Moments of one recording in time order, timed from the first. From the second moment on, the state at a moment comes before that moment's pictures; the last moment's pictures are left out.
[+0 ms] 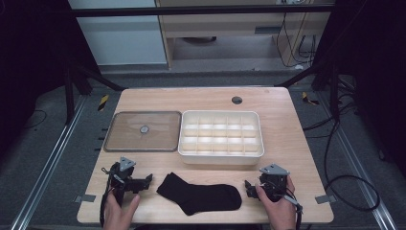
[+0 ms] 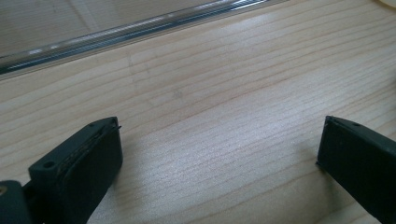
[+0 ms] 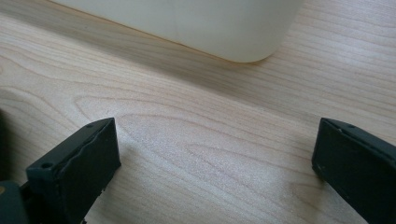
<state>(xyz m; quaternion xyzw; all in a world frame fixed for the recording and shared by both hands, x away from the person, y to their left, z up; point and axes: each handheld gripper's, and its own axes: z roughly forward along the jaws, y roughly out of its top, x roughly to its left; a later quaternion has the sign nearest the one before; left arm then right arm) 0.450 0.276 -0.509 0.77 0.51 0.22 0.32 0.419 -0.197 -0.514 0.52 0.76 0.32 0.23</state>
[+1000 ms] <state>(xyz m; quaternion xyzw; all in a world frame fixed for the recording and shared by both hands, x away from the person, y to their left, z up) 0.425 0.270 -0.476 0.78 0.47 0.15 0.39 0.401 -0.188 -0.492 0.50 0.78 0.32 0.22</state>
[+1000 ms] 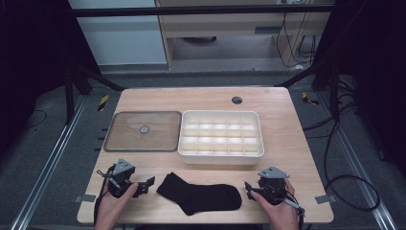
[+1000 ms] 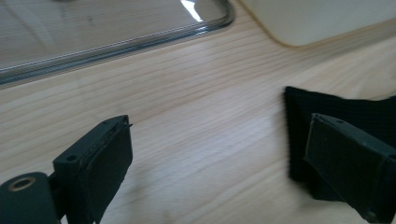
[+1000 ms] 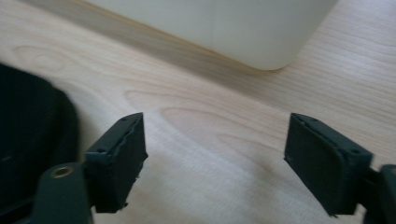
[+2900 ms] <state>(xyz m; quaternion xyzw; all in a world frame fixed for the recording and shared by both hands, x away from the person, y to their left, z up) 0.443 0.199 -0.476 0.89 0.38 0.07 0.25 0.411 -0.126 -0.462 0.40 0.88 0.26 0.05</state>
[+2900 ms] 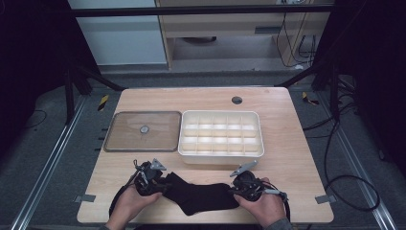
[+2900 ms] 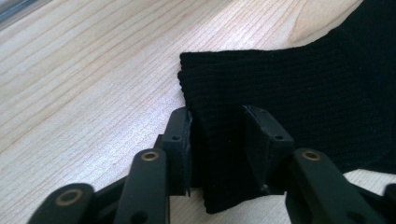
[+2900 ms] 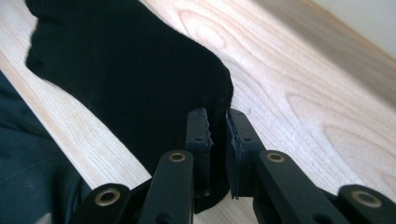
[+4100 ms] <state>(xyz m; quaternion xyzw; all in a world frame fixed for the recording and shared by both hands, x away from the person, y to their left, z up) 0.443 0.225 -0.452 0.87 0.39 0.07 0.28 0.412 -0.112 -0.460 0.40 0.87 0.29 0.06</state>
